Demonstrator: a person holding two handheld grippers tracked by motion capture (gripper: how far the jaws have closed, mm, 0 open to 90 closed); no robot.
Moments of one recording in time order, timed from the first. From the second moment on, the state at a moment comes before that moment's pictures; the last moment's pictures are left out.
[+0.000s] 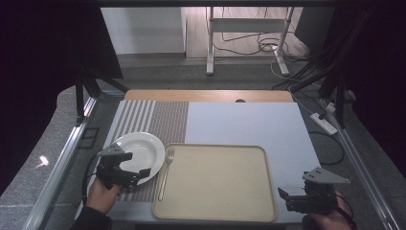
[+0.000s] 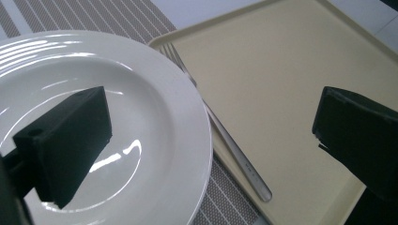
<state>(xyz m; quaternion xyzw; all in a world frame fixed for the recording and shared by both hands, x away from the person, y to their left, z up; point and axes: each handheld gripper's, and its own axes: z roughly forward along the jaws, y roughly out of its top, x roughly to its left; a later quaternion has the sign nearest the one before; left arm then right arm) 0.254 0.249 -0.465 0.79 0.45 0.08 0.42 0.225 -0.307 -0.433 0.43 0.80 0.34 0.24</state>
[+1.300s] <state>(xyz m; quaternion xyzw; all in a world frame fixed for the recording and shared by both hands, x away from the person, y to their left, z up) 0.208 0.274 -0.468 0.77 0.48 0.11 0.40 0.225 -0.308 -0.434 0.43 0.80 0.33 0.24</state>
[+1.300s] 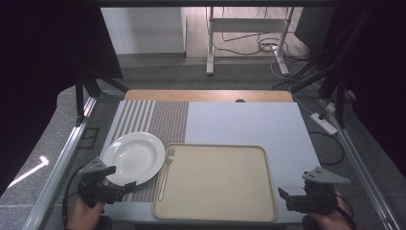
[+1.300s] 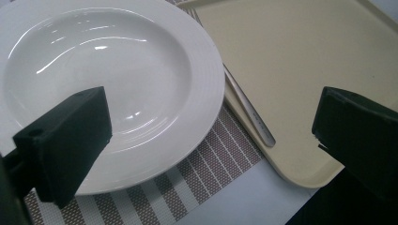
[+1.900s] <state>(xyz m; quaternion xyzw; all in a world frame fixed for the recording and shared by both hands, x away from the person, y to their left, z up) 0.190 0.280 -0.465 0.76 0.49 0.14 0.39 0.225 -0.307 -0.433 0.43 0.80 0.33 0.24</state>
